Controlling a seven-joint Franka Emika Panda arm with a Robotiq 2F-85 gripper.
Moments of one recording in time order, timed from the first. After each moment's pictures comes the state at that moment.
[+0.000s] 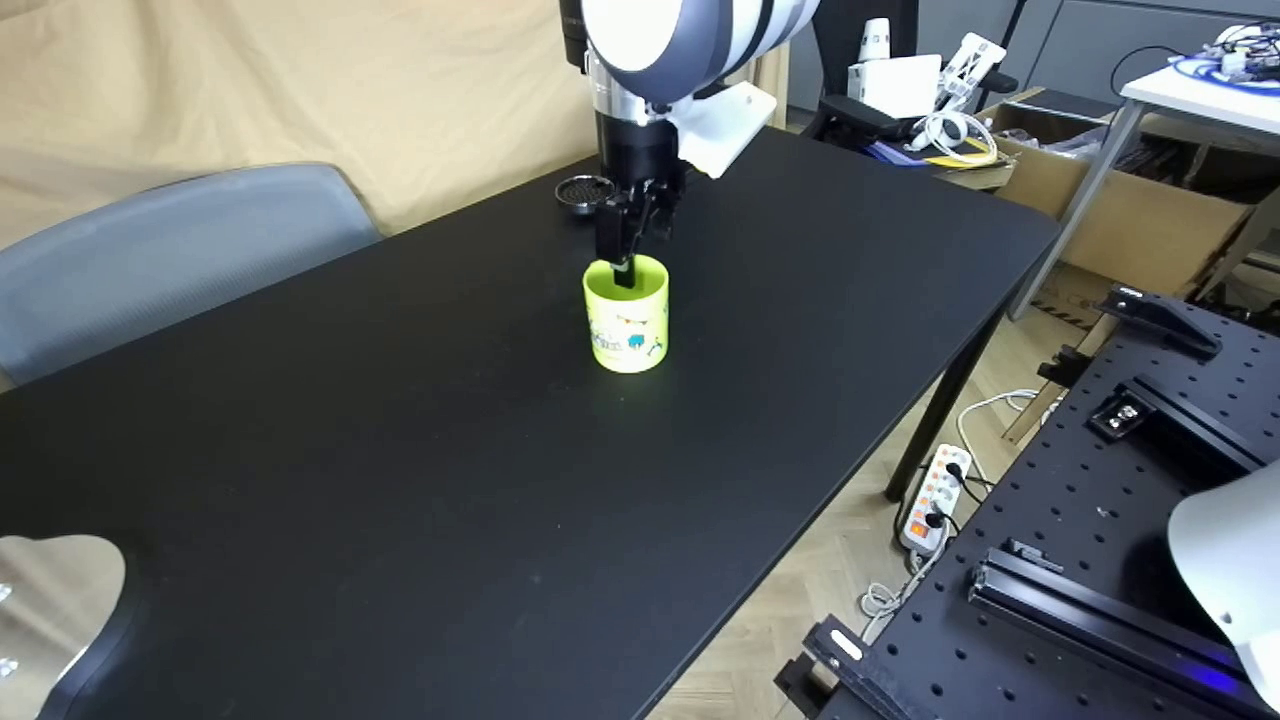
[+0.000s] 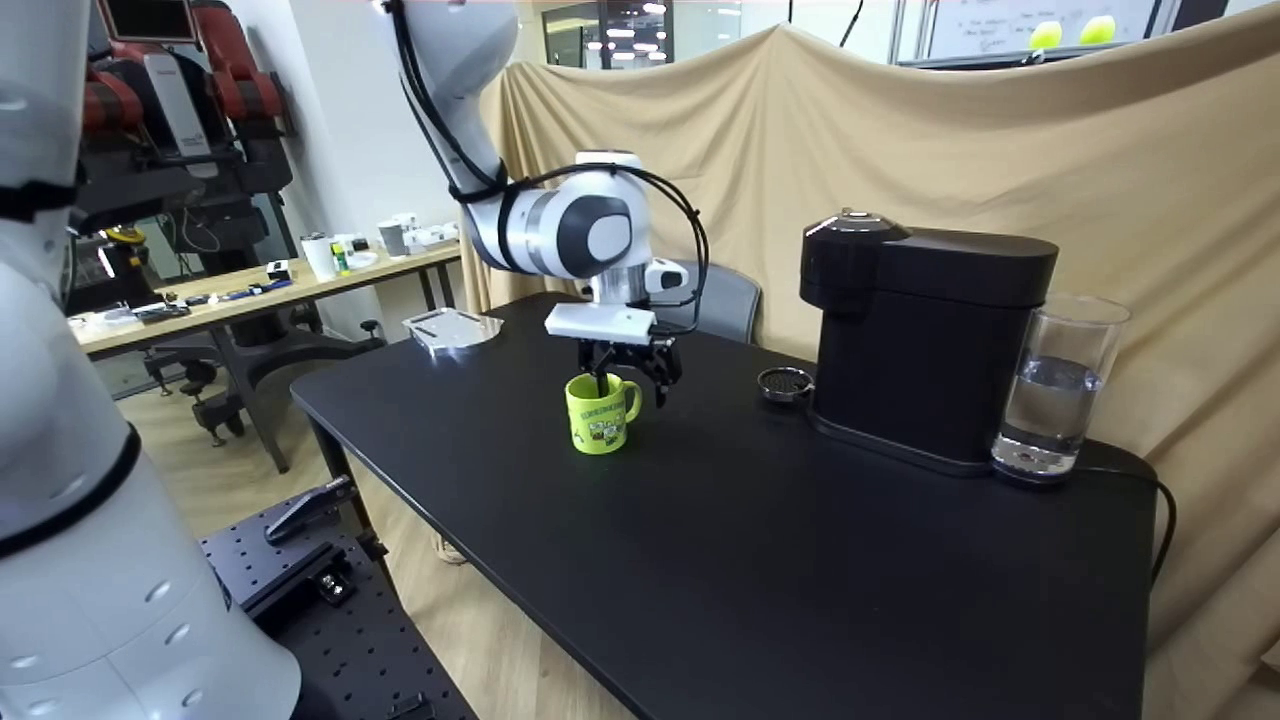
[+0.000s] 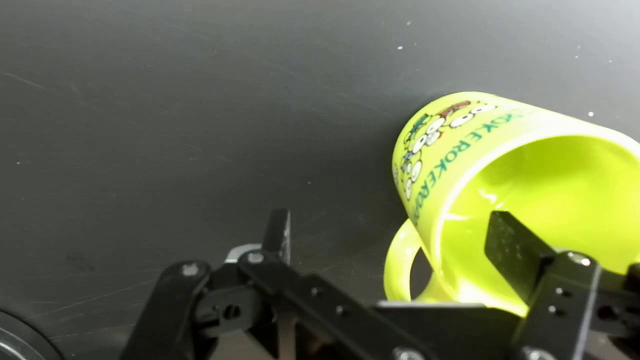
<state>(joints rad) 0.07 0.42 0.06 -2.24 -0.06 2.72 -0.21</state>
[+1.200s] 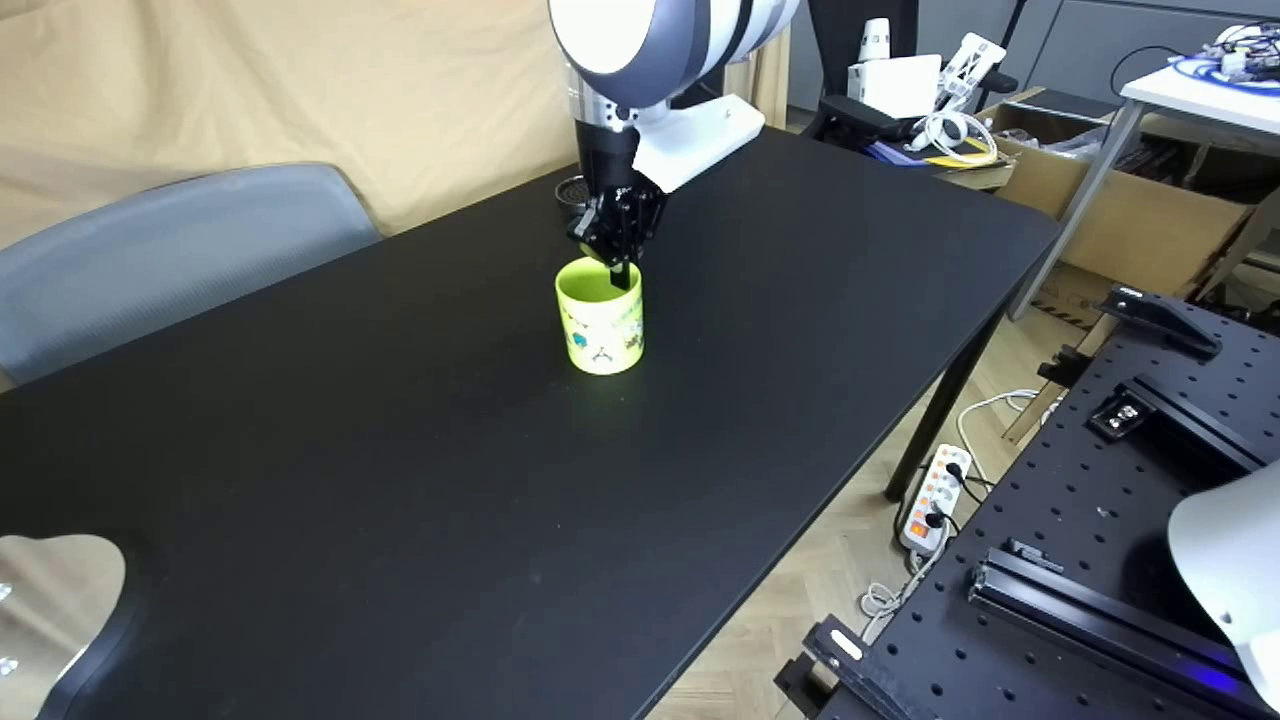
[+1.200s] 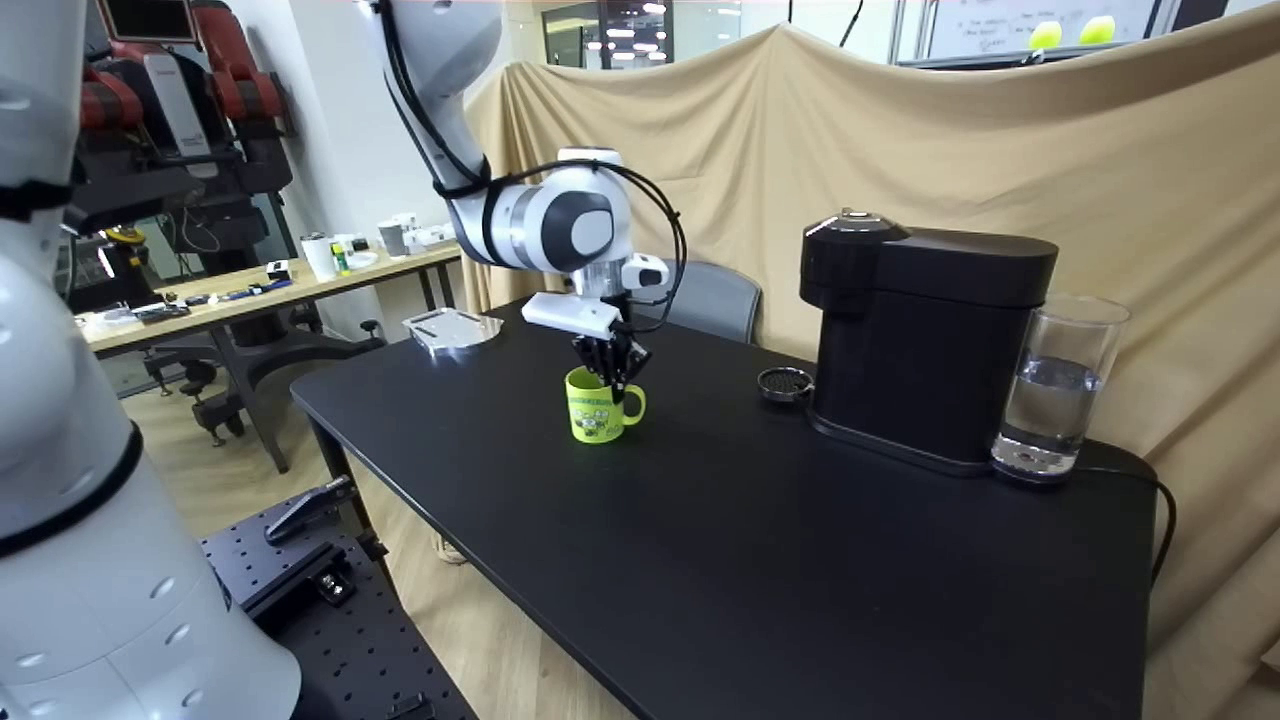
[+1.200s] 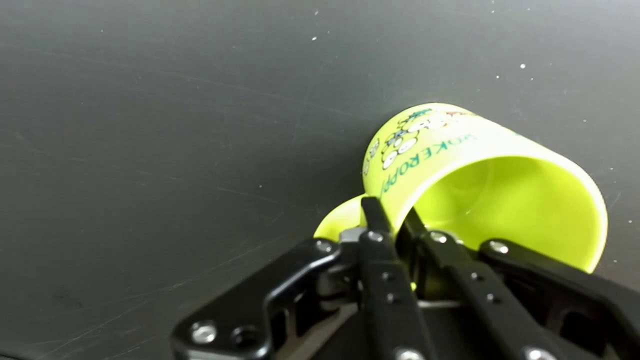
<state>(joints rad) 0.12 0.42 0.06 -2.24 -0.04 2.71 0.01</state>
